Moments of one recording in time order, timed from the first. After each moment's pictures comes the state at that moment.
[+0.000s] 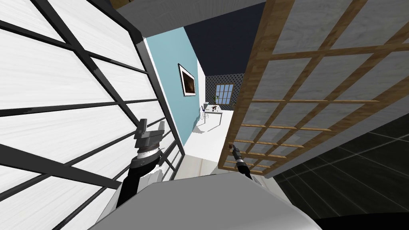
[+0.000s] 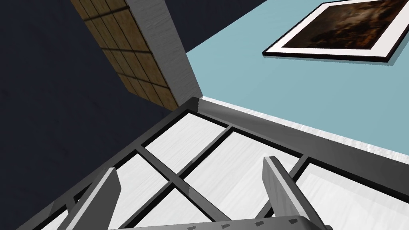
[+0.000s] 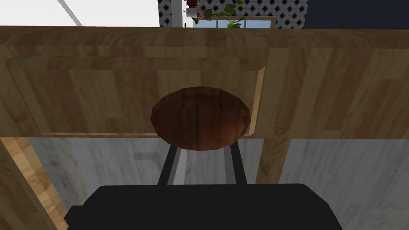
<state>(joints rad) 0.02 -0.24 -0.22 -0.65 0.05 -0.95 -0.20</state>
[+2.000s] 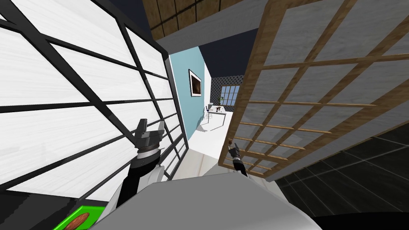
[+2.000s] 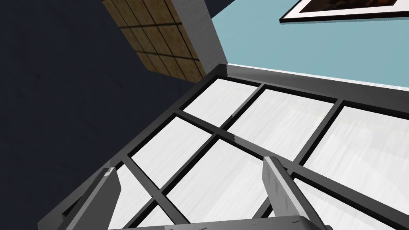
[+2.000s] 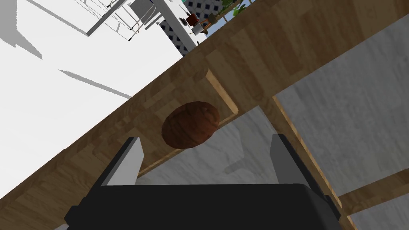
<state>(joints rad) -0.01 -0.20 -0.17 -0.66 -0.15 -0.89 -0.69</state>
